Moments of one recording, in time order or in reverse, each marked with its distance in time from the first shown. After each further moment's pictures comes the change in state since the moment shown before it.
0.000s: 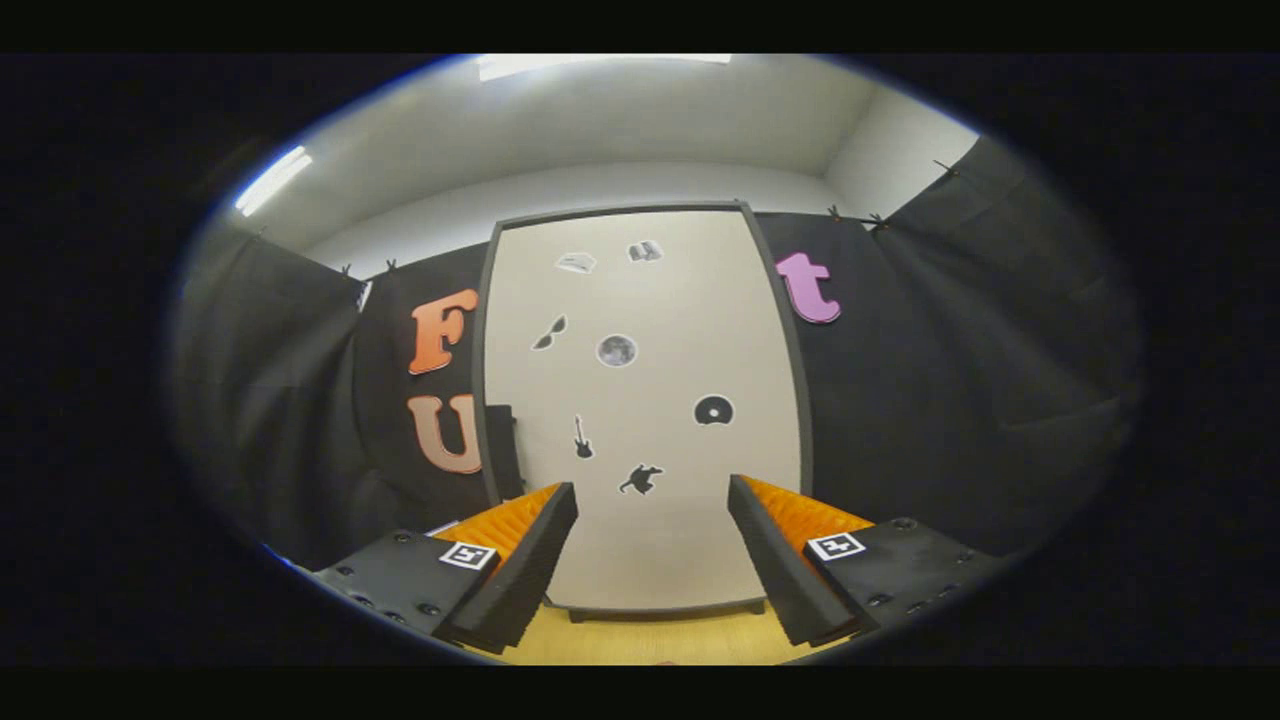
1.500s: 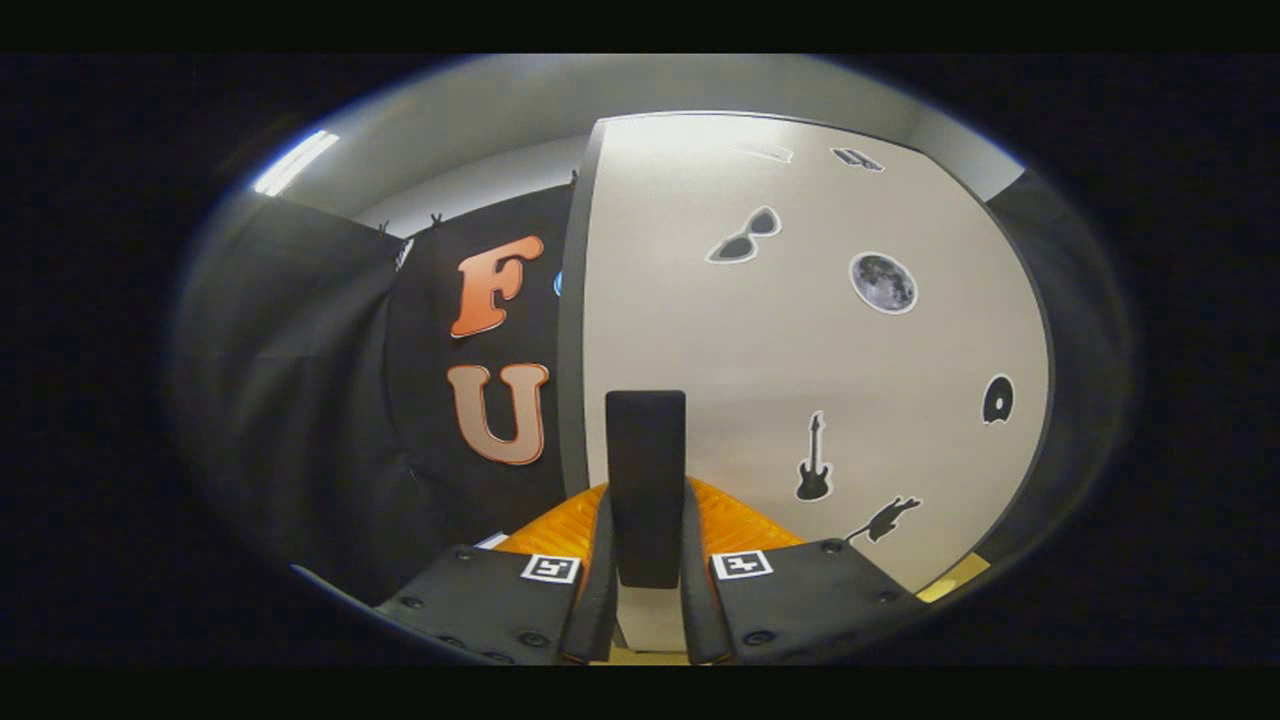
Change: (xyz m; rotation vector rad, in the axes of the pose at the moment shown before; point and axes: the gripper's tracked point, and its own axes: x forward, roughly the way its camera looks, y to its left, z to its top) arm 0.169 0.140 -0.054 -0.055 0.111 0.144
